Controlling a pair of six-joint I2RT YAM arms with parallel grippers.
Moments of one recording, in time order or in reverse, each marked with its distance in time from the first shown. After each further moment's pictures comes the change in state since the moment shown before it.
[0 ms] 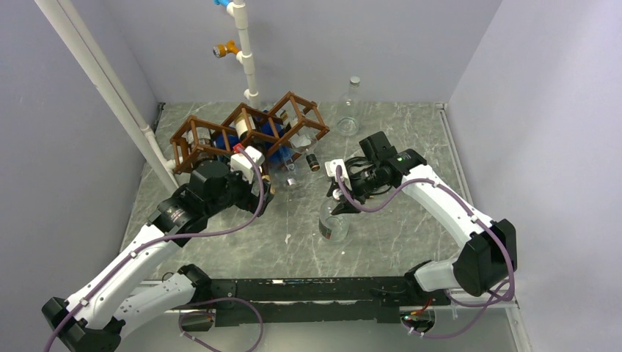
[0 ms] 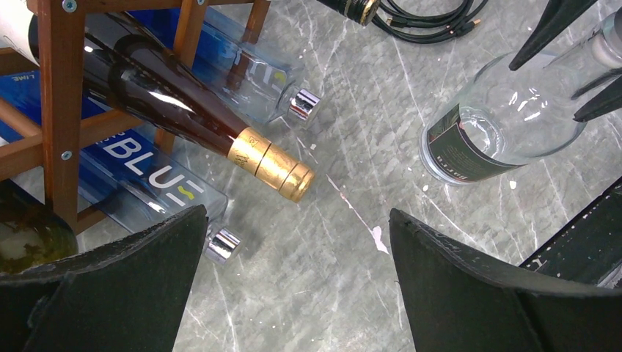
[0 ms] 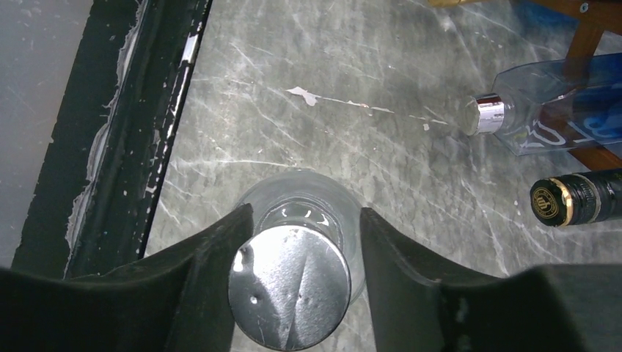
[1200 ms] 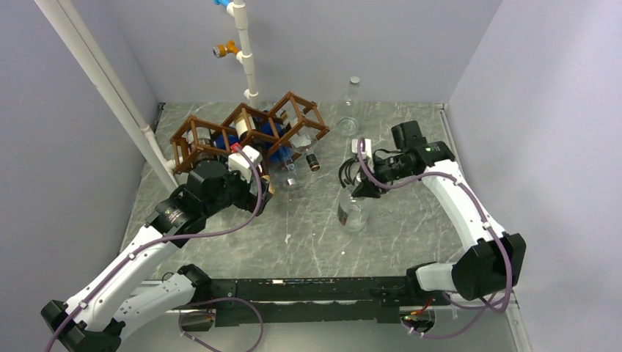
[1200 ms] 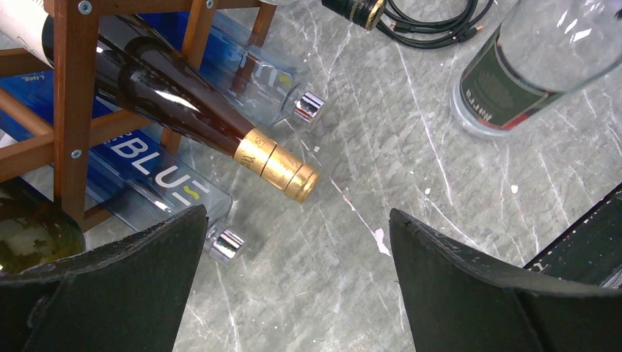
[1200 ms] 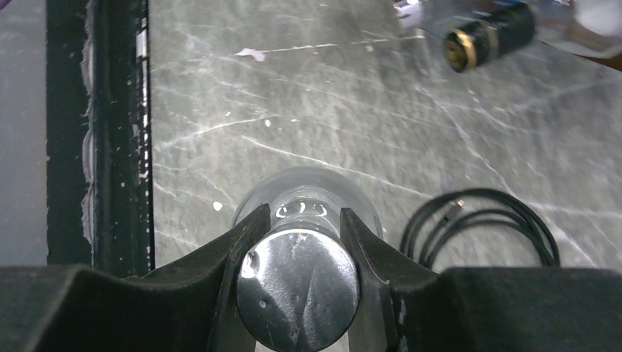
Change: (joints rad) left arm 0.012 -0.012 0.000 0.000 0.000 0.000; right arm -0.209 -0.032 0.065 -0.138 0.021 0.048
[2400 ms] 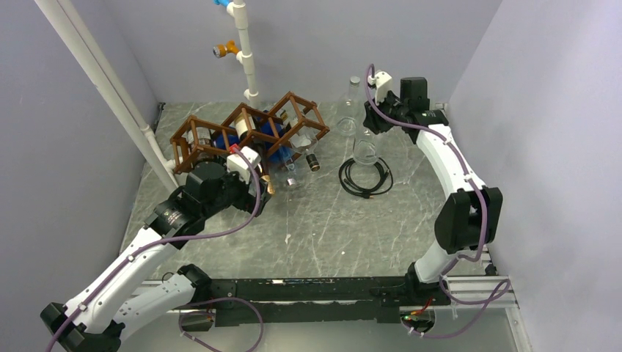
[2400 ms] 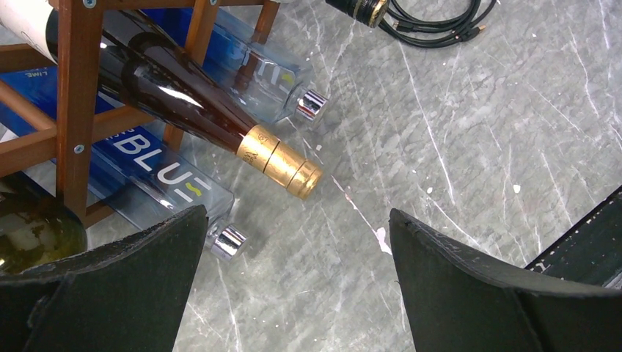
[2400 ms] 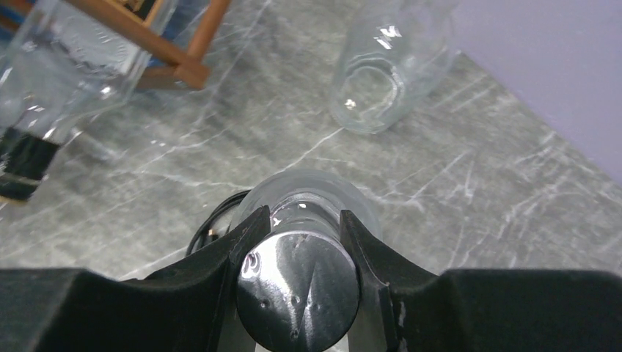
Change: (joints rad) left arm 0.005 -0.015 -0.013 0.000 0.000 0.000; right arm -0.150 0.307 0.309 0.530 0.464 0.616
